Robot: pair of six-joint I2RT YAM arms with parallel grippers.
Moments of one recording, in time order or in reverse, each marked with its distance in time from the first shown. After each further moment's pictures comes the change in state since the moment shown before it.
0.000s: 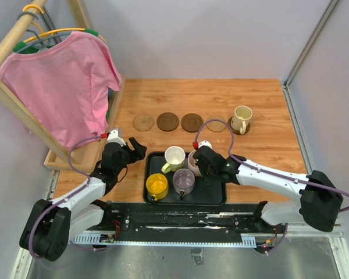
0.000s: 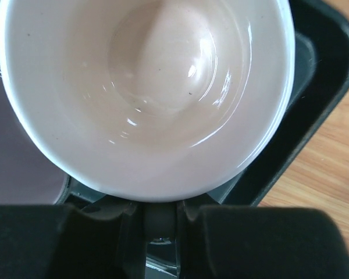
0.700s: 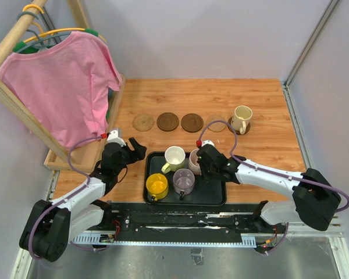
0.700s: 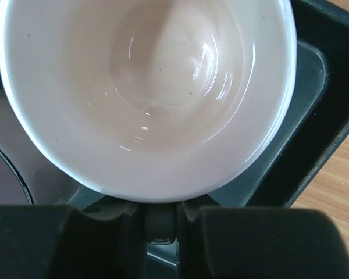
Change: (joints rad) left arm 0.000 -0.005 0.000 -0.012 0.000 0.000; right arm -0.068 0.028 -0.058 0.129 -0.061 0.010
